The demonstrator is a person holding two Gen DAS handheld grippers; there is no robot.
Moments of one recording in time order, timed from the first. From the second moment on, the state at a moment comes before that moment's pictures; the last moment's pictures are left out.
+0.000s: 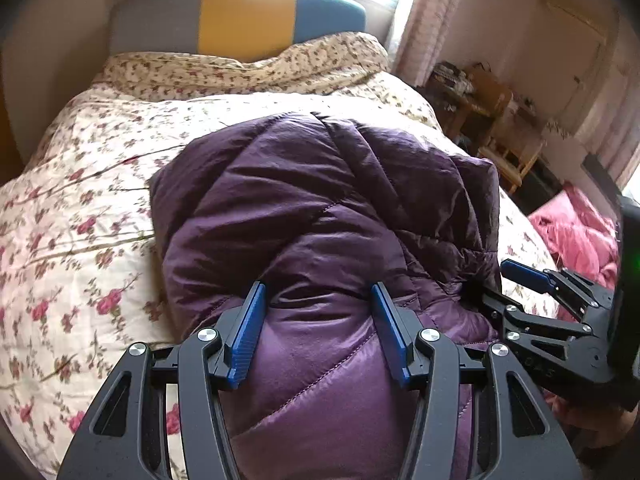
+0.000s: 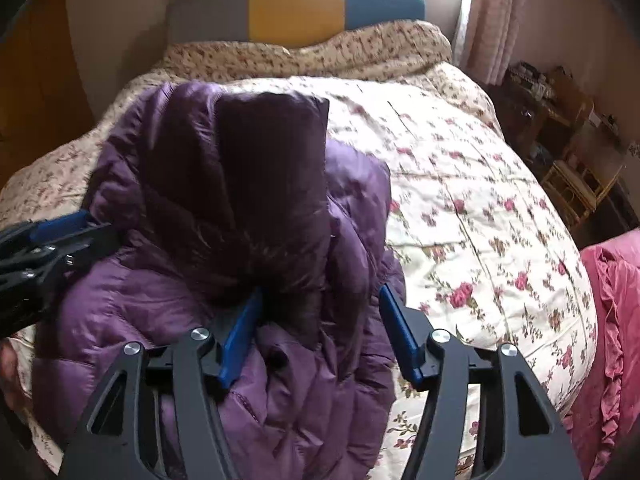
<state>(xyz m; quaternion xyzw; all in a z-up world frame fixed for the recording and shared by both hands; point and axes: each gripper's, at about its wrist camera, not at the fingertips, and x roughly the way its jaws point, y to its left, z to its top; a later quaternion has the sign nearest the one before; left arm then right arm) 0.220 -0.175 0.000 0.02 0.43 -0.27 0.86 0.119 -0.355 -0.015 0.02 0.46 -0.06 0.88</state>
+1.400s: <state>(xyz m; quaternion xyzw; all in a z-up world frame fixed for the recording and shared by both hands) 0.223 -0.092 -0.038 -0.19 0.45 -0.35 0.80 0.094 -0.358 -0.032 0.19 0.44 0.07 0.88</state>
